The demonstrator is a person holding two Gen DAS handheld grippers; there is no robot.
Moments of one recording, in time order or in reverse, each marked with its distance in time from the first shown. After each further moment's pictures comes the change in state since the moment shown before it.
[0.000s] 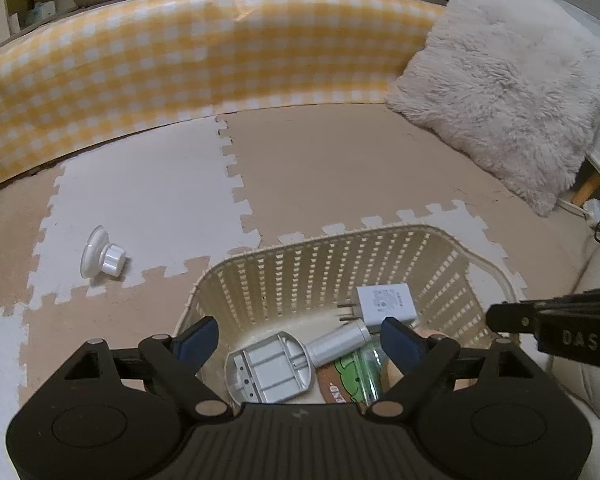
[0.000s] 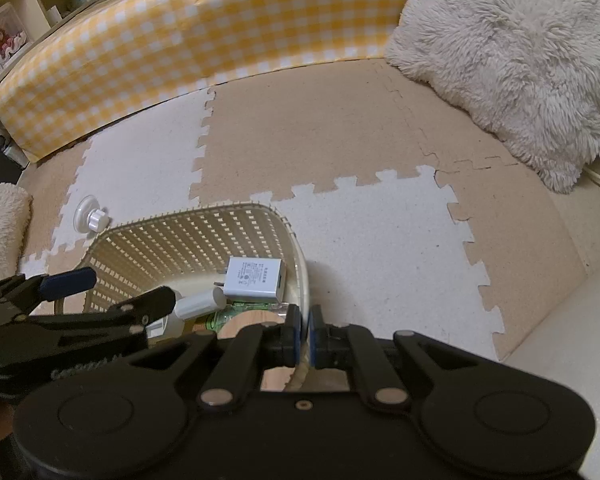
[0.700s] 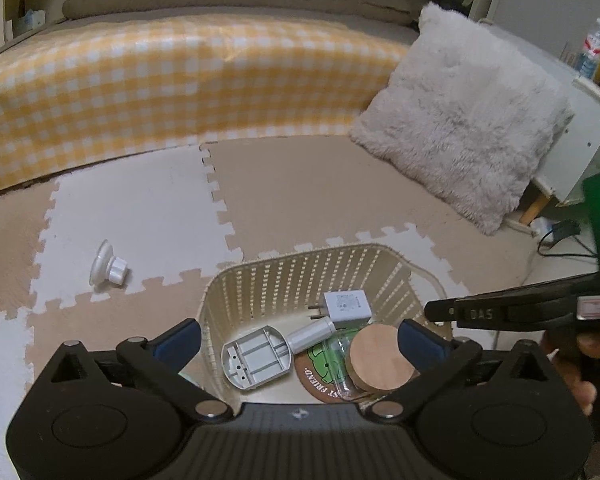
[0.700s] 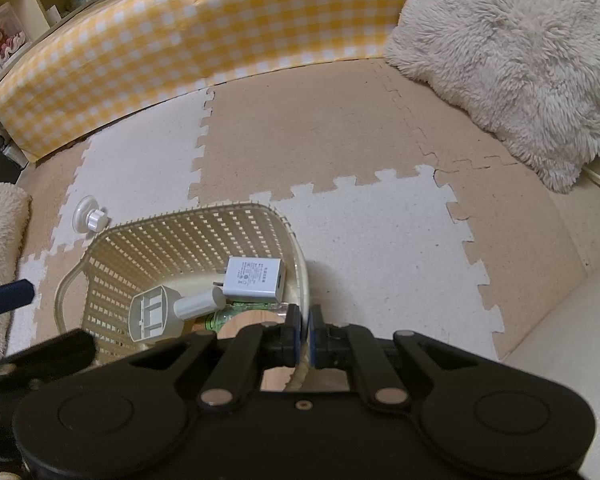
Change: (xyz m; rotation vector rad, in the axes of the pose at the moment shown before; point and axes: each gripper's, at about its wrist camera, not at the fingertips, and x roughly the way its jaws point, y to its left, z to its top) left arm -0.067 0.019 -0.008 -0.009 -0.080 -0.122; right arm 0.000 -0.002 0.000 0.000 0.000 -0.001
